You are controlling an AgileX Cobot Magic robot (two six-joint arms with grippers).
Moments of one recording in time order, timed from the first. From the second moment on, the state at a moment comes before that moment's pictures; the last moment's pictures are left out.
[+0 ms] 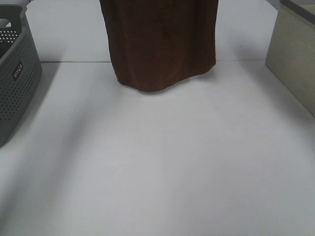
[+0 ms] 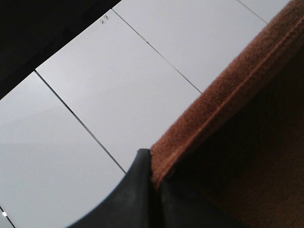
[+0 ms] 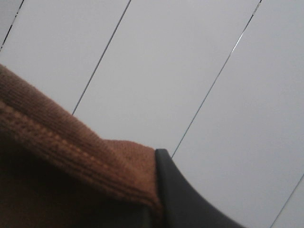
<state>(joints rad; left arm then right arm) -0.26 2.09 -2.15 0.35 -0.39 0.46 0.32 2.01 -2.21 -0.04 0.01 -0.41</state>
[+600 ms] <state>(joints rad) -0.23 2.32 -2.50 0.37 -0.38 0.40 0.30 2.12 -2.32 -0.04 -0.07 -0.36</state>
